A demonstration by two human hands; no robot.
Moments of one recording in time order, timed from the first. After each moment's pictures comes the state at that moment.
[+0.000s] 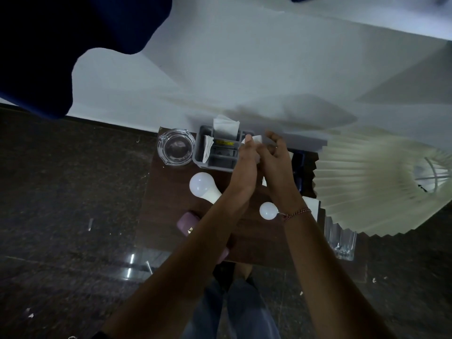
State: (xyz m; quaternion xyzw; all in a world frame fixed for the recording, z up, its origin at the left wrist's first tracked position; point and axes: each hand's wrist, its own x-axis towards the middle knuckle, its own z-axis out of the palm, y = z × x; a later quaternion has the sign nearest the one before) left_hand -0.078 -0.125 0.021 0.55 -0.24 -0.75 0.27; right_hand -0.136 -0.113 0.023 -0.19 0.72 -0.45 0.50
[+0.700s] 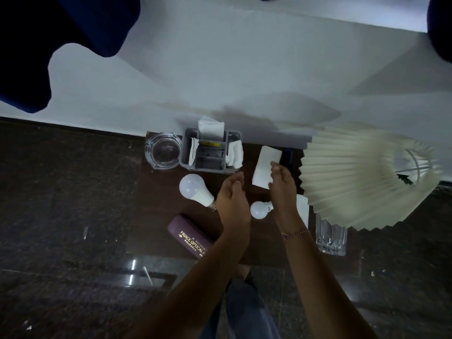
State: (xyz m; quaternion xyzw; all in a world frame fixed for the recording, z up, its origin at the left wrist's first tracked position) left_hand -0.080 -0.063 0.027 0.69 -0.22 -0.62 0.30; right_hand -0.164 -0.061 -0.015 -0.10 0.79 -0.43 0.43
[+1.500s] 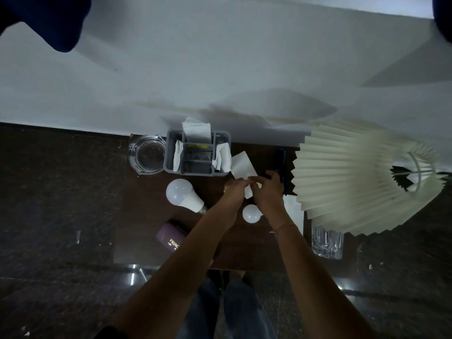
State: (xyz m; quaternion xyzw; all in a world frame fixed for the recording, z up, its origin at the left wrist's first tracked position) left_hand -0.102 -0.100 -0.012 0.65 -0.20 -0.73 0.06; right_hand -0.179 -0.061 -0.058 -0.31 0.84 -0.17 0.42
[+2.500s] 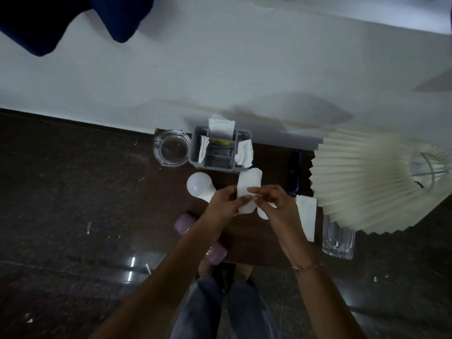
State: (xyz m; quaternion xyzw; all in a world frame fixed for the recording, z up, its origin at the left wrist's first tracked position) left_hand -0.021 -0.078 0.003 0.56 -0.35 -0.74 0.11; right_hand -0.141 -0.022 0.014 -0.32 0.74 -0.35 0.48
